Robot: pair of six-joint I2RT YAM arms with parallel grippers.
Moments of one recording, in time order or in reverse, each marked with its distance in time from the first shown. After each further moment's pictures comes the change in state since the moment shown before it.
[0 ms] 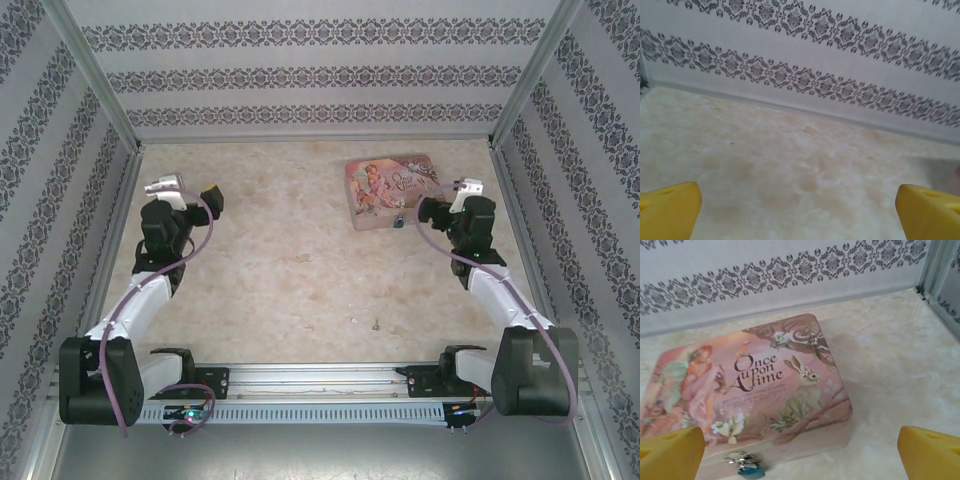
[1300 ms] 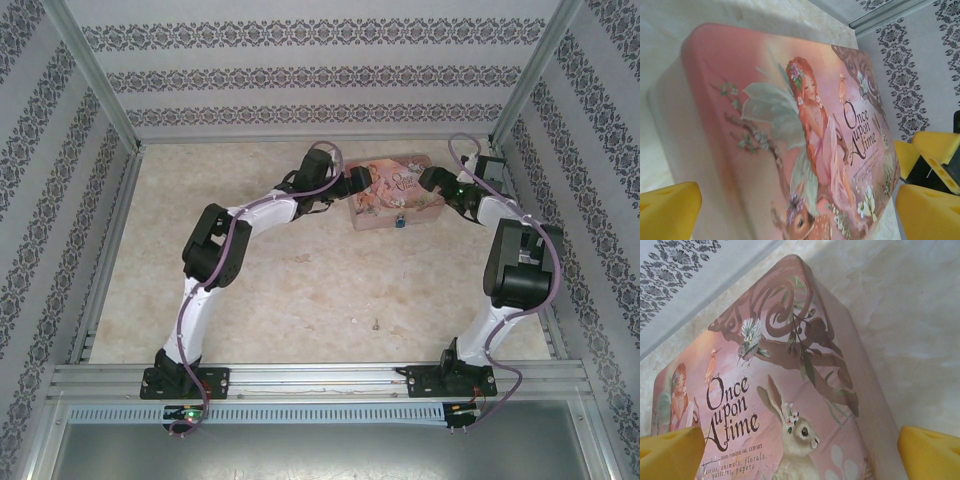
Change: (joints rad) left arm -0.566 1.163 1.134 -0.242 0.275 -0.552; right arm -0.167 0.650 0.525 -0.243 -0.444 0.221
